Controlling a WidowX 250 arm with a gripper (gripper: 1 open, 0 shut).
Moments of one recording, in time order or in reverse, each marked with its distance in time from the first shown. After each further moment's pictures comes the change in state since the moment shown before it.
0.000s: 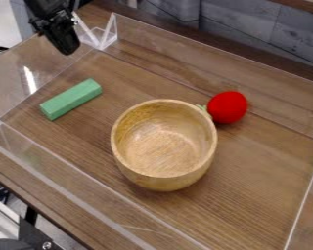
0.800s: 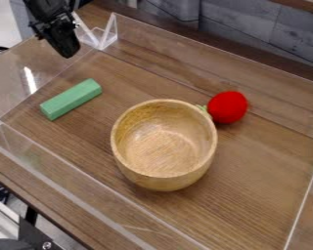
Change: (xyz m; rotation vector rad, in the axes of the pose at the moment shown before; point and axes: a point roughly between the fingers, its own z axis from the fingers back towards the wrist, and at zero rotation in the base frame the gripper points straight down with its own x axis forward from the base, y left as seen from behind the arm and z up) arm -0.002 0.001 -0.005 0.003 0.005 0.030
